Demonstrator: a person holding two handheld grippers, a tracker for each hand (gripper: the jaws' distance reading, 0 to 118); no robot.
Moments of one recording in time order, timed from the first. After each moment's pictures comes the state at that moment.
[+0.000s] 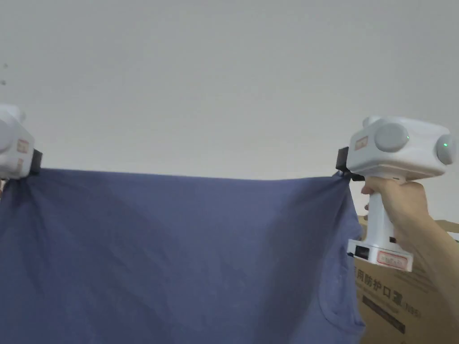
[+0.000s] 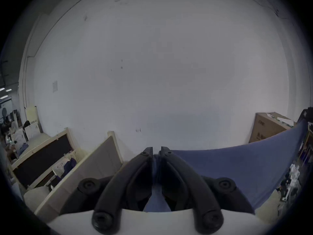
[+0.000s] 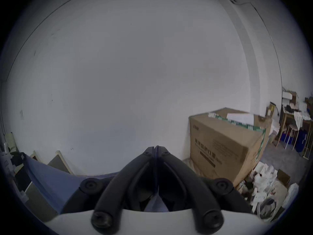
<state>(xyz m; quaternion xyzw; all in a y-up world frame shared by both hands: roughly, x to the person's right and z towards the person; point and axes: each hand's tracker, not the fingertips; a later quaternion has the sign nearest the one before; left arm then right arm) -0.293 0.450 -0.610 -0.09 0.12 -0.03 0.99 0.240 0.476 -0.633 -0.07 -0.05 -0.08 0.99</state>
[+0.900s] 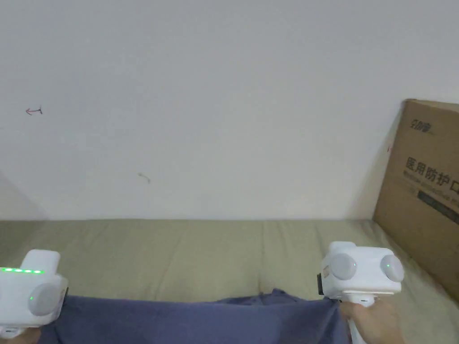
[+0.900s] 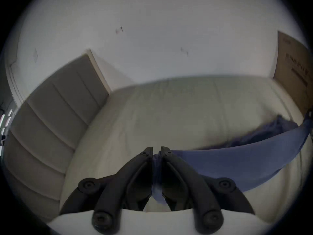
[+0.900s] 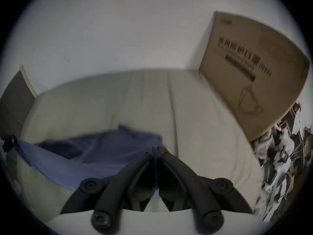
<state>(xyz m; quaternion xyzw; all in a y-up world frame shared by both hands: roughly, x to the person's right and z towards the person) -0.315 -0.029 -0.735 -0.37 0.15 -0.08 0.91 0.187 -0.014 -0.800 -0.44 -0.07 0.02 0.89</state>
